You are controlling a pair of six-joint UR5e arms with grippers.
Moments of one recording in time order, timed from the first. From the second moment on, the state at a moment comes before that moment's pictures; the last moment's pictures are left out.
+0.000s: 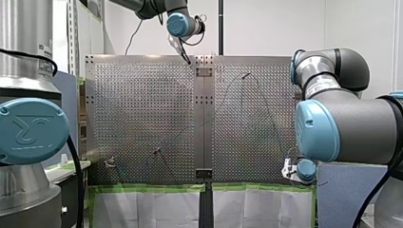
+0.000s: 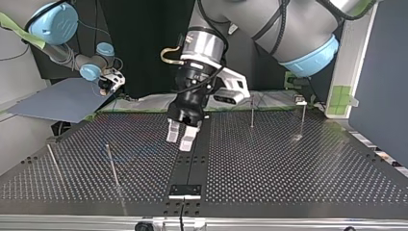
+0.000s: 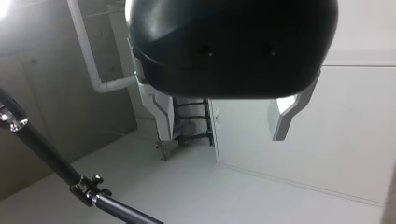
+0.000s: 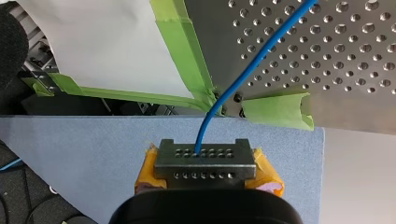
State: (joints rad) left arm -0.67 -1.59 -1.52 -2.75 -1.91 -1.97; right arm 1.61 -0.47 1.48 -0.53 1.64 1.70
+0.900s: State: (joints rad) left arm -0.67 -1.63 -1.79 -2.58 -2.03 -2.02; right arm 1.61 -0.47 1.48 -0.53 1.64 1.70
